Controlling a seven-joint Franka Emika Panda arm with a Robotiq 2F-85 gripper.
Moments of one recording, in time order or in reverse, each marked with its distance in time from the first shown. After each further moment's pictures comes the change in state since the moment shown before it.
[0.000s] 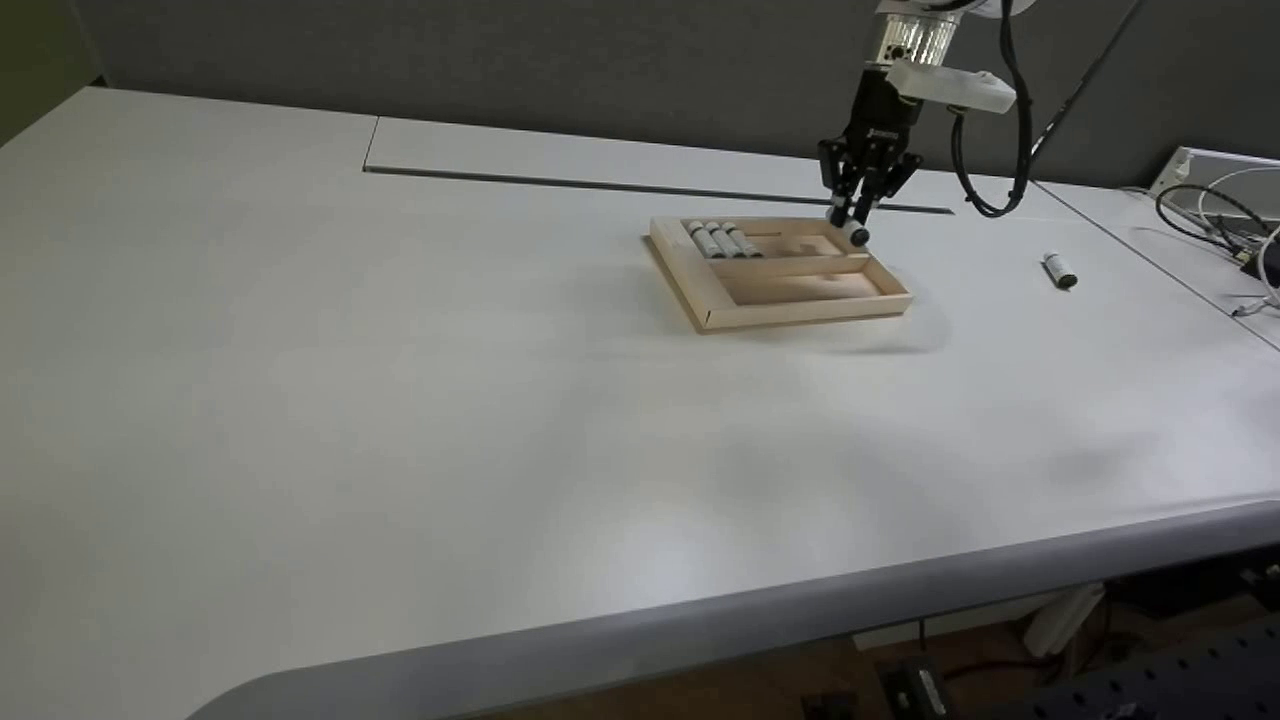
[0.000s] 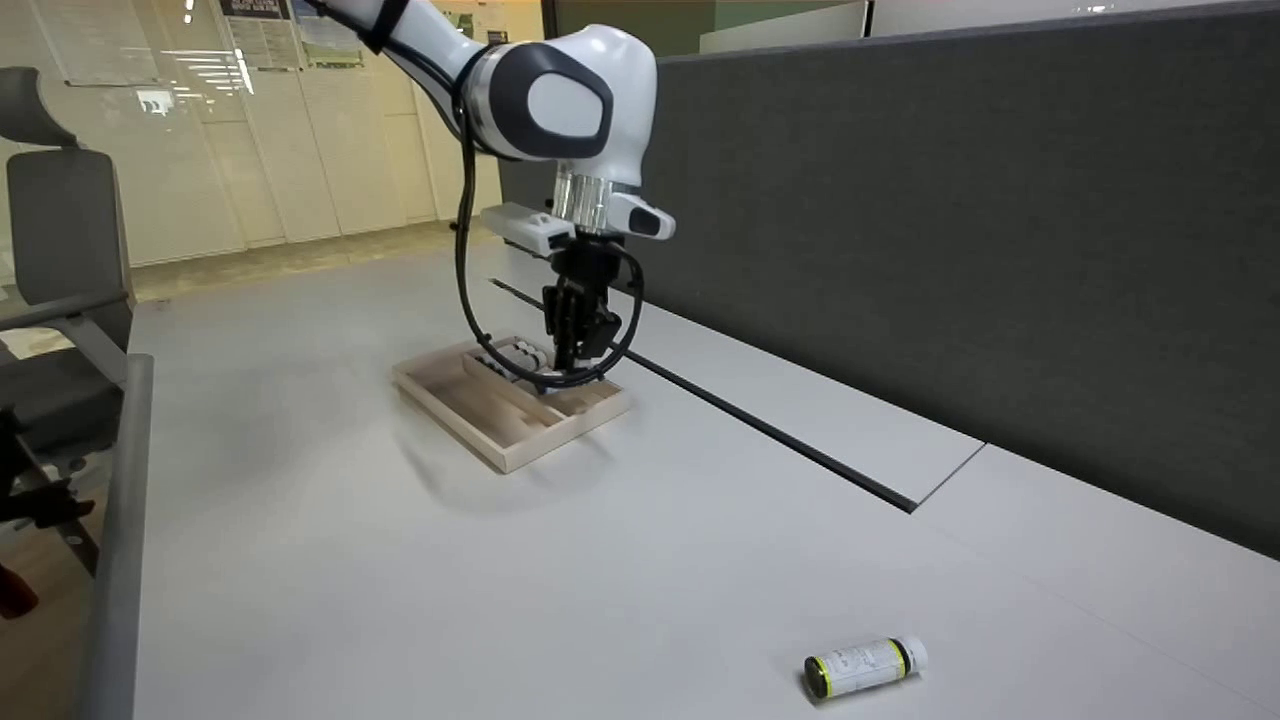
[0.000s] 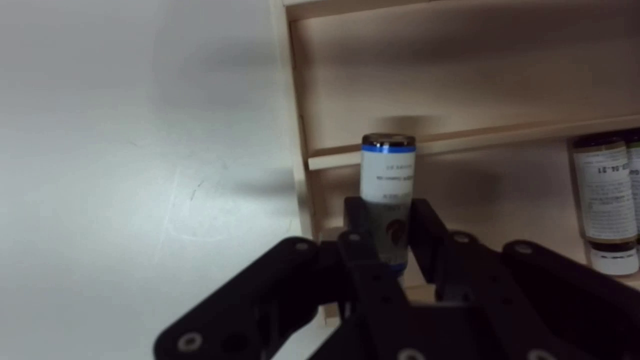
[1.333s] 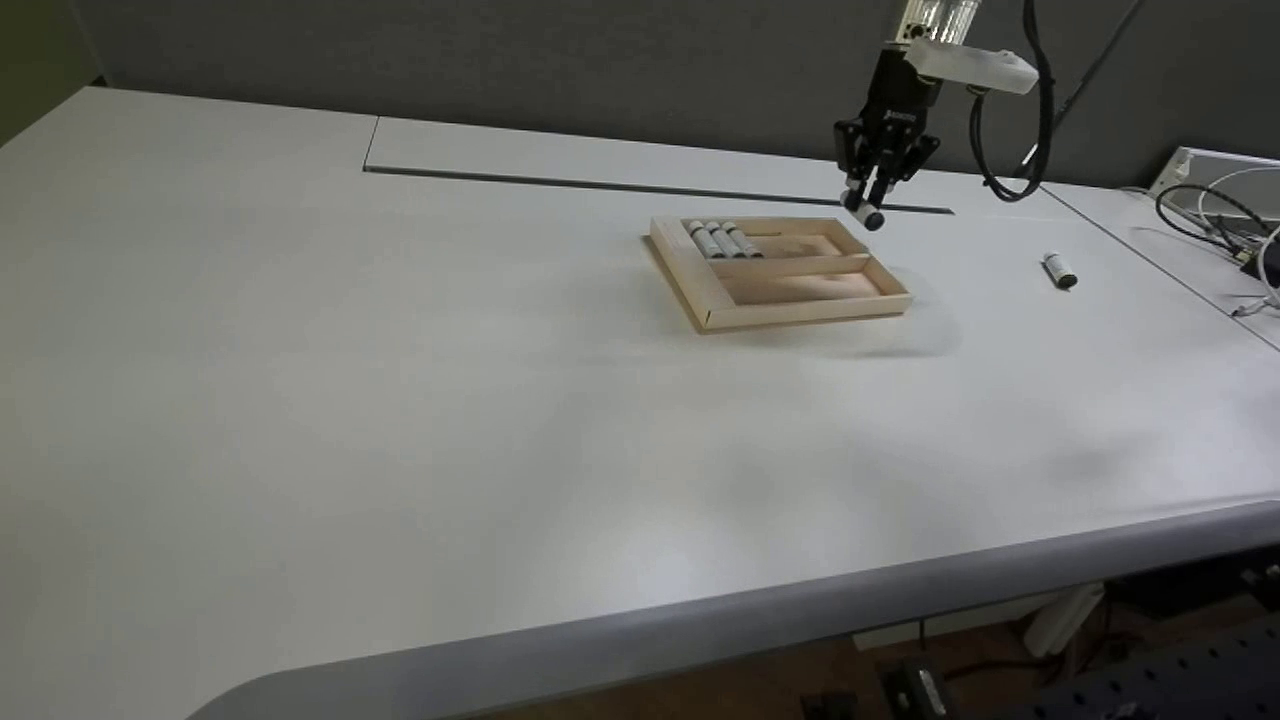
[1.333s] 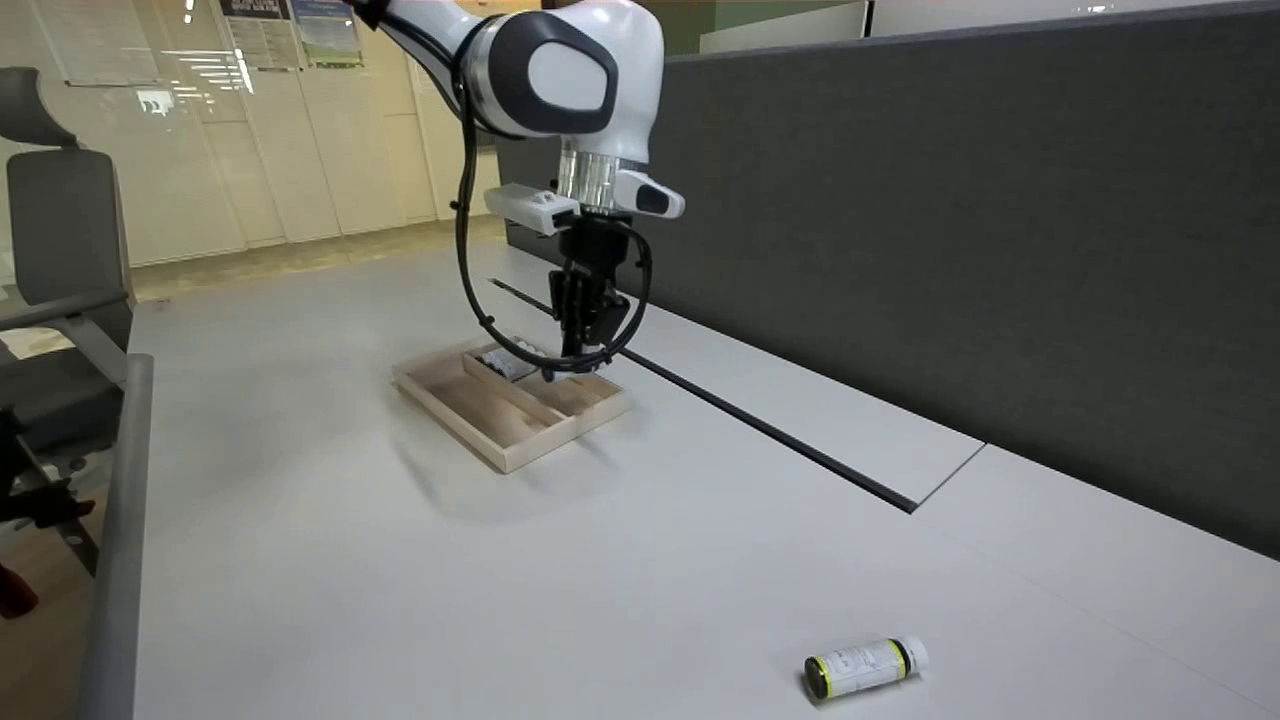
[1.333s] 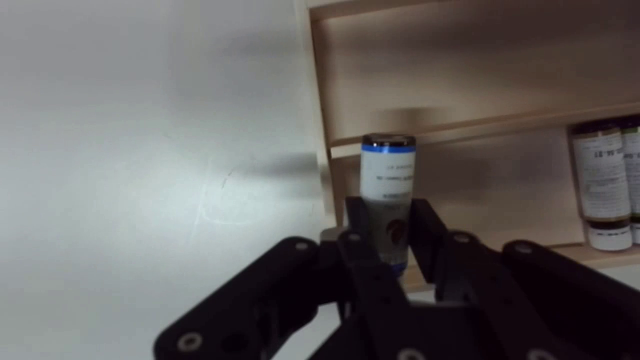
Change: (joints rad) arm -0.006 -0.045 -0.014 -0.022 0.002 -0.004 -0.001
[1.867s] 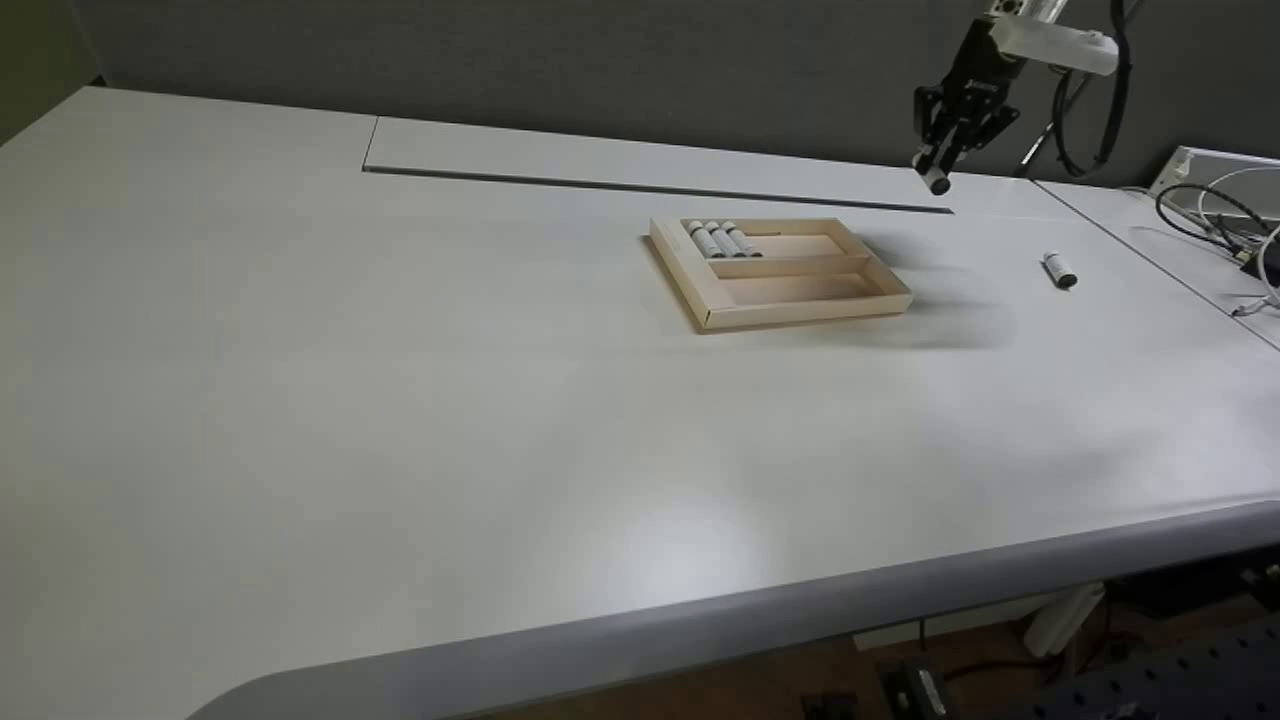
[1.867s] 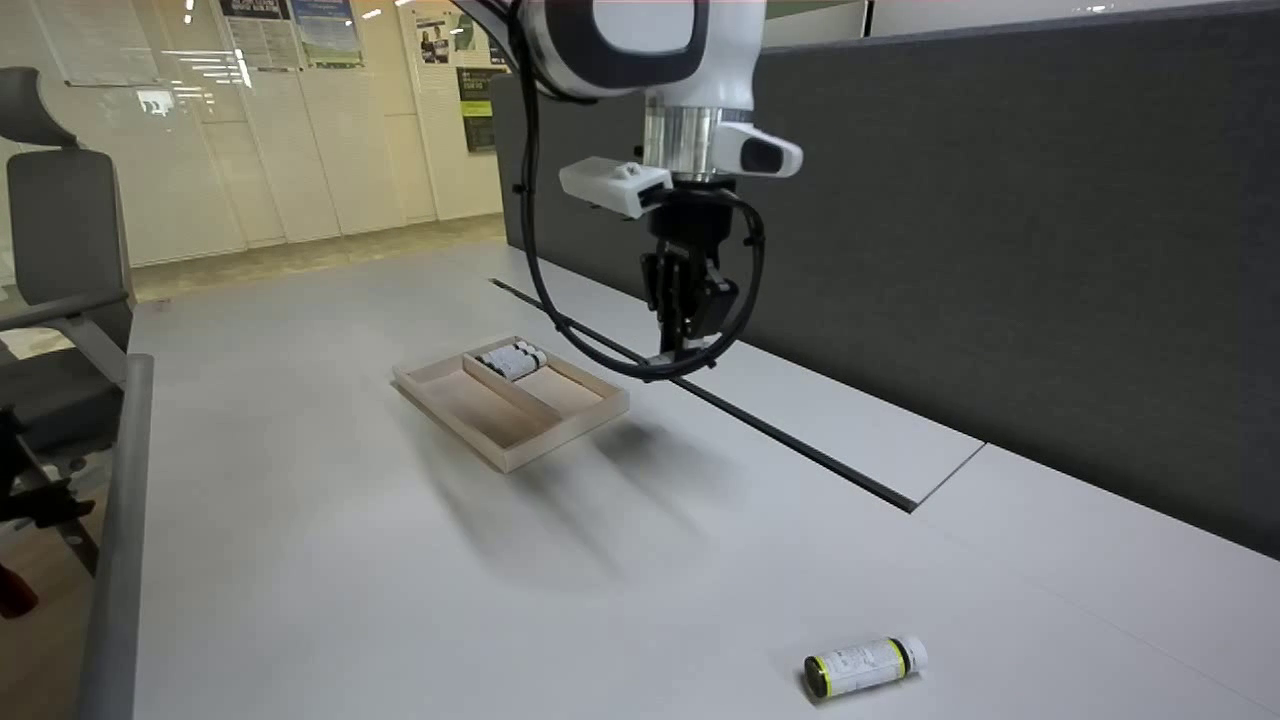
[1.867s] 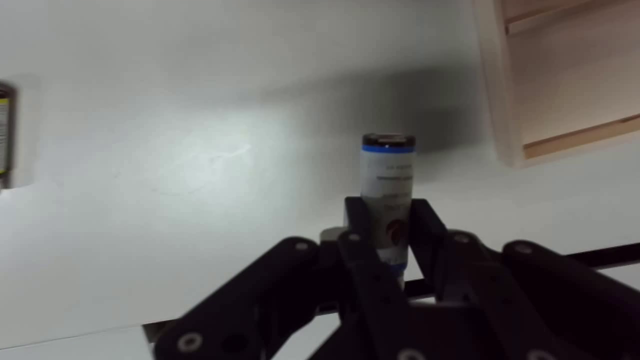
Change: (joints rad) arm -0.134 0.008 -0.035 0.092 0.017 0.065 -0.020
